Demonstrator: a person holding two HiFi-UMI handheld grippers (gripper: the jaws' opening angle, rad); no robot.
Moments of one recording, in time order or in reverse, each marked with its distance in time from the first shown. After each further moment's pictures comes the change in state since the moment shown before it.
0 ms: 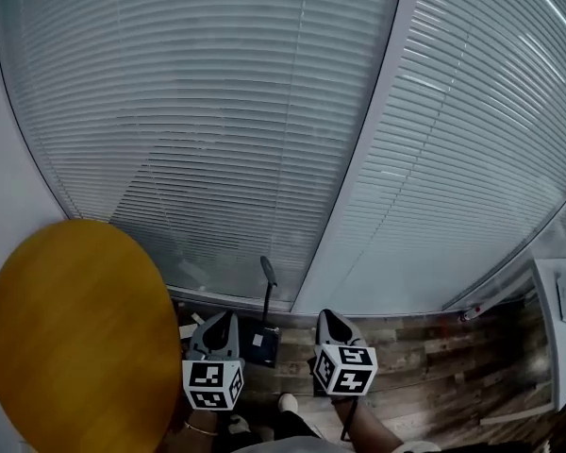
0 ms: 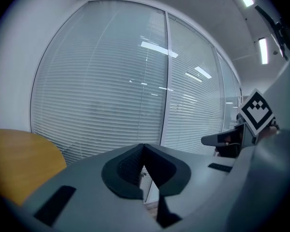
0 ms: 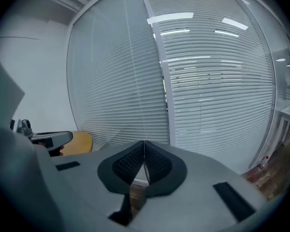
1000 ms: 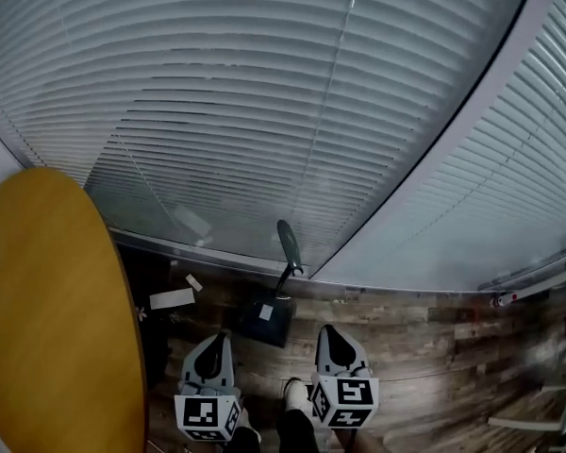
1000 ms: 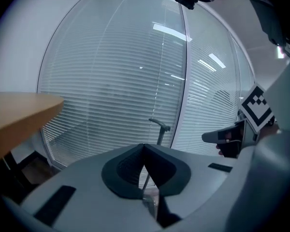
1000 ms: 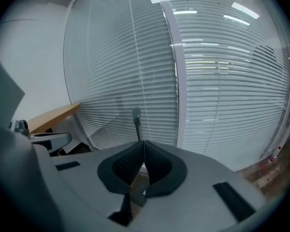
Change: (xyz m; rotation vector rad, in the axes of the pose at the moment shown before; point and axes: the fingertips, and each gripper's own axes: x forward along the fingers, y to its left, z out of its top) left arm 0.080 0.062 -0.156 -0.056 0.160 0.095; right arm 0.136 -0.005 -0.128 -0.018 0.169 0.022
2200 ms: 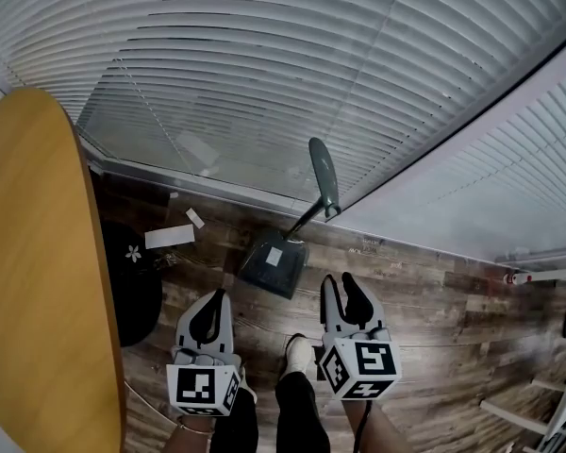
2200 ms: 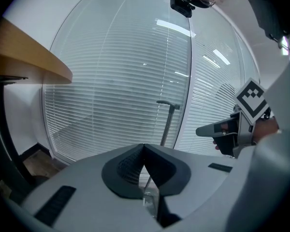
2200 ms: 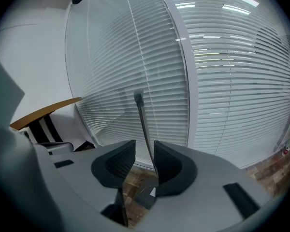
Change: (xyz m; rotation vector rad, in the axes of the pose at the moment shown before) left arm 0.010 0.018 -0.046 -0.015 0.024 0.044; right arm 0.041 0.014 -0.026 0.033 0.009 0.091
